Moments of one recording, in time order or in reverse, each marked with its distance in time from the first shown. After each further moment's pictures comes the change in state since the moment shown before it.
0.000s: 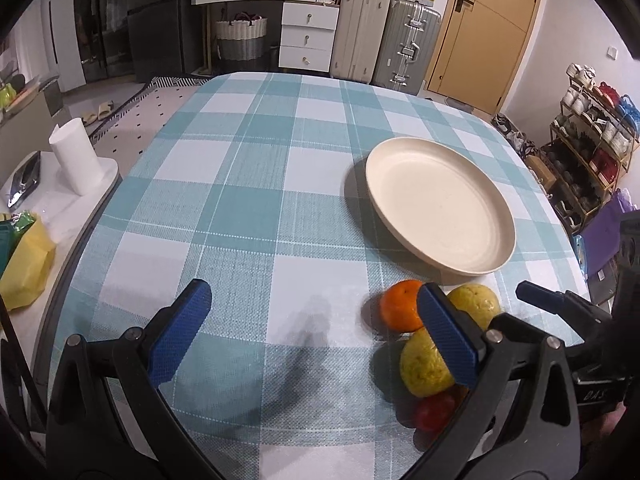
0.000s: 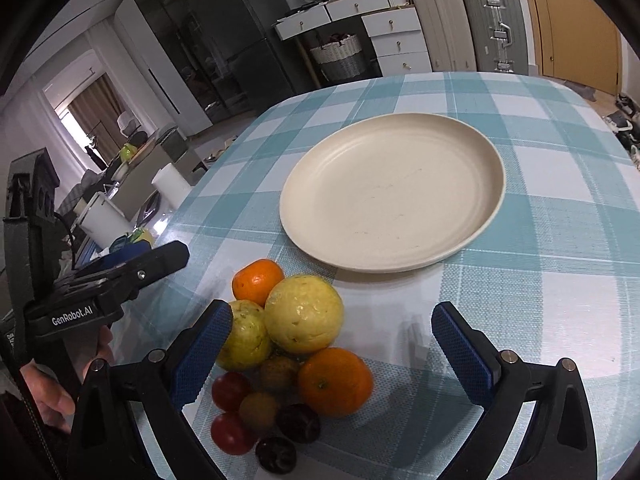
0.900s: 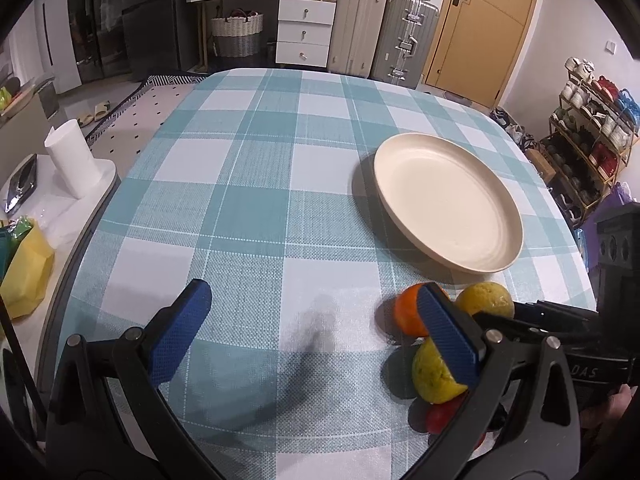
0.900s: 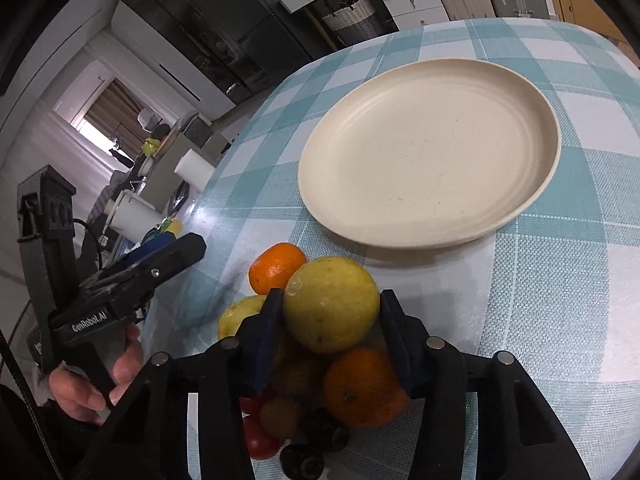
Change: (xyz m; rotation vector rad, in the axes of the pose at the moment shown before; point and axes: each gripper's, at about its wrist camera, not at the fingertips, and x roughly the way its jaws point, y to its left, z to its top) left arm 0.007 0.010 0.004 0.017 0.017 -0.007; right arm 0.028 -0.006 0.002 0.076 0.124 0.155
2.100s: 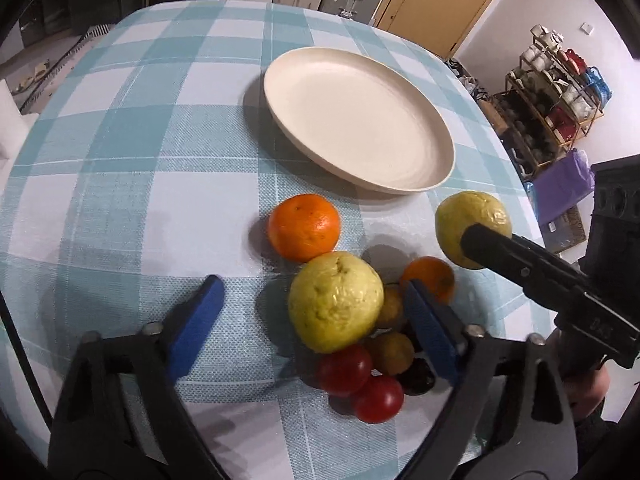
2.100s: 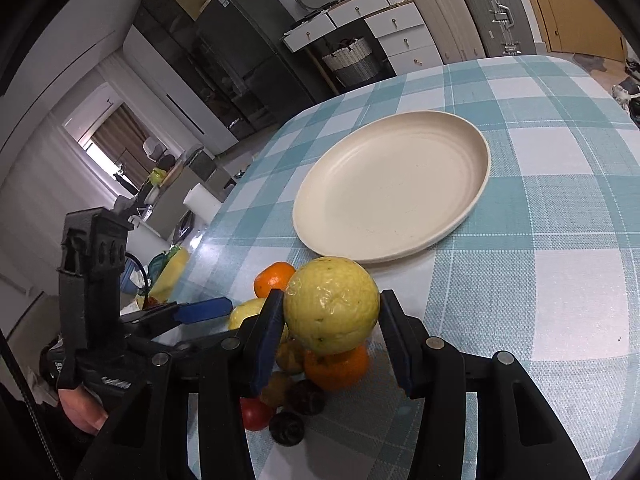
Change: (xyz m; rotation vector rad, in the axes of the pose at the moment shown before) left arm 0.021 -0.063 -0.035 0.017 0.239 -0.218; right arm -0.057 -0.012 -0.018 -0.003 -0.151 -0.001
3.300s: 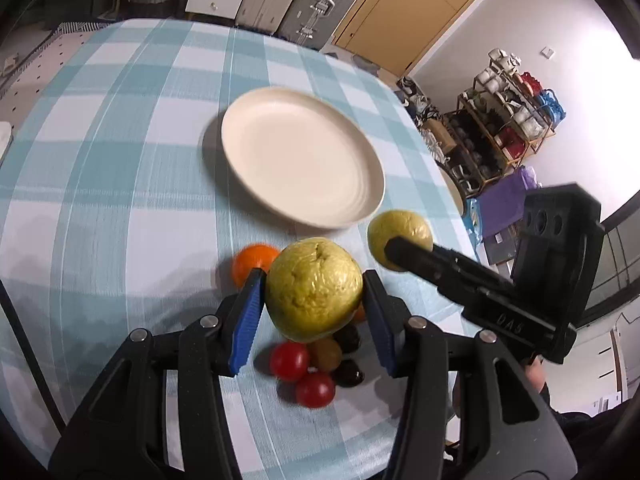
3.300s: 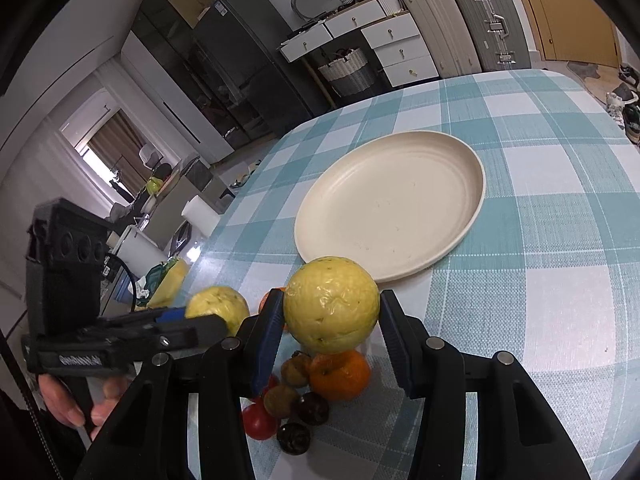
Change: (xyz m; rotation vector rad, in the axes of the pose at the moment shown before) left arm -0.050 0.002 0.025 -0.002 -0.055 -0.202; right arm -0.006 0.005 0.013 0.000 -0.039 -0.027
